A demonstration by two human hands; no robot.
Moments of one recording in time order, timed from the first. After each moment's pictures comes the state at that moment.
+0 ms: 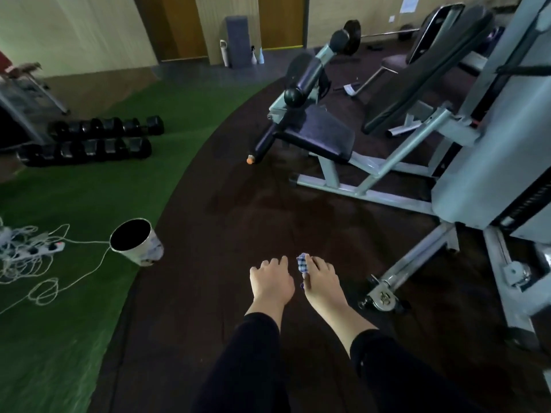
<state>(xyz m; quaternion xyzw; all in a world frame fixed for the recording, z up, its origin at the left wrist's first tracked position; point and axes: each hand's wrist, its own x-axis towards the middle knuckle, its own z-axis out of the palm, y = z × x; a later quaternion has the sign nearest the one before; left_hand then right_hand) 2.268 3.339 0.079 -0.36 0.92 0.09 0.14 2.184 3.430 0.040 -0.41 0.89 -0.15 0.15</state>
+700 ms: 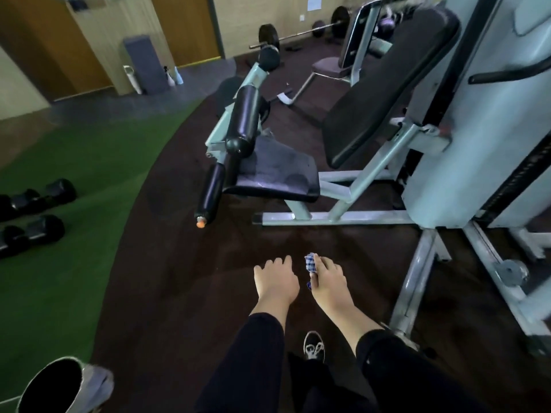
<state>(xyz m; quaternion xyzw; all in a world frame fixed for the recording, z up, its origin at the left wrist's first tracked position) 1.946 3.074 0.072 -0.22 0.96 0.05 0.18 1.898 3.190 0.028 -0.22 0.94 -0.21 0.13</state>
